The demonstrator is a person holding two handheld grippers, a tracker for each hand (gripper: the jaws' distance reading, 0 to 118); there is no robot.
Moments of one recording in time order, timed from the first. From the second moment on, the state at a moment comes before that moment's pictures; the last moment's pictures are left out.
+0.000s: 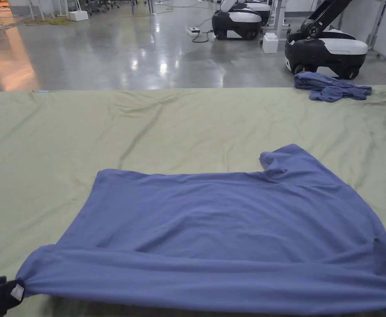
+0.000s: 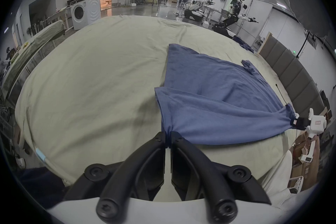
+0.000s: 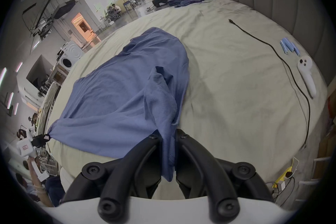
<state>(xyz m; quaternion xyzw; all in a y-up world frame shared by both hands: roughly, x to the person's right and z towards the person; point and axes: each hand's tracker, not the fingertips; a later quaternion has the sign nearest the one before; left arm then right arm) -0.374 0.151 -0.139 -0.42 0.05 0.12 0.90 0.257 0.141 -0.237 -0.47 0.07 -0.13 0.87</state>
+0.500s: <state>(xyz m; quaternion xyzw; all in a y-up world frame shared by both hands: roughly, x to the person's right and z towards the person) -0.370 0.137 -0.088 -0.44 0.08 0.13 0.89 0.257 0.132 -0.187 -0.46 0.02 -0.06 0.89</state>
